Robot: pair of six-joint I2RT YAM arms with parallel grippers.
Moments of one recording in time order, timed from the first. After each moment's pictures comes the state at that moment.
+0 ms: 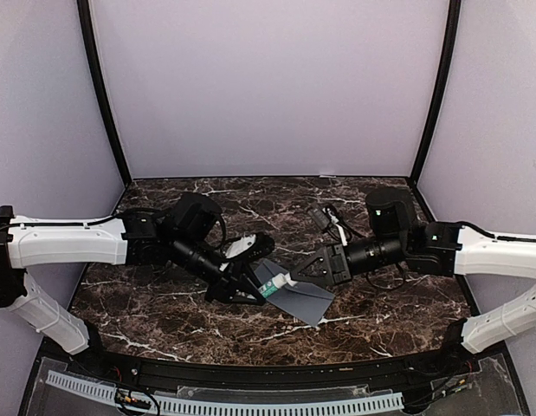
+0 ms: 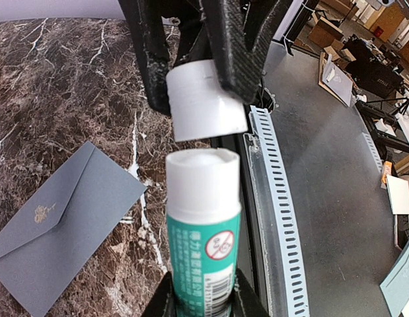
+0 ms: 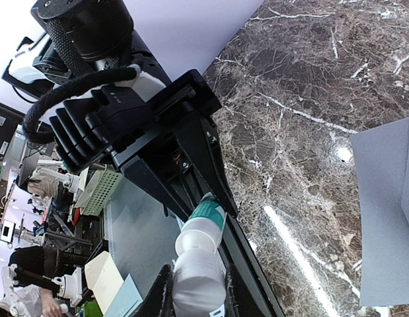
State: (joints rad) left arm -0.97 1.43 1.00 -0.33 0.67 0.20; right arm 0.98 1.18 0.83 -0.11 -0.57 0.63
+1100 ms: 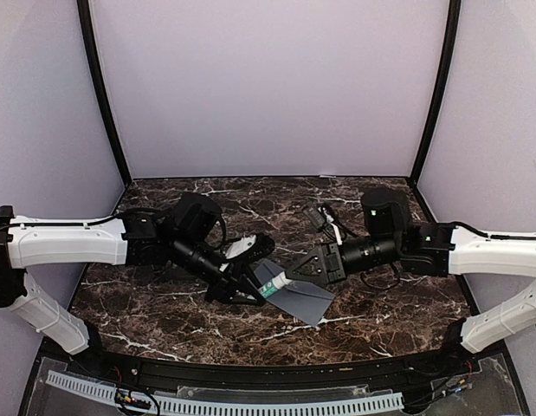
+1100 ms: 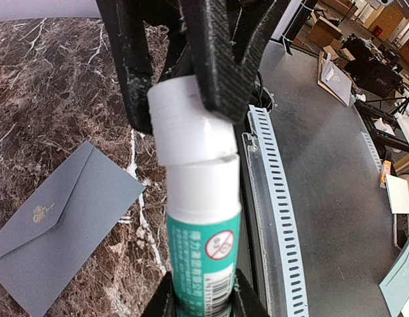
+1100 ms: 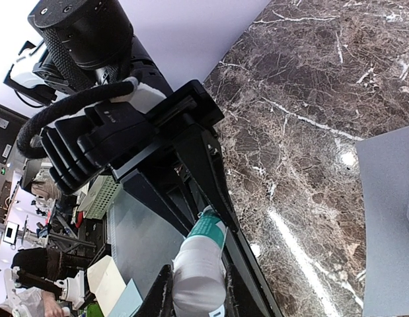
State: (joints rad) left arm -0.98 1.43 1.00 -0.34 0.68 0.20; right arm 0.99 1.21 0.83 -0.05 -0.58 0.65
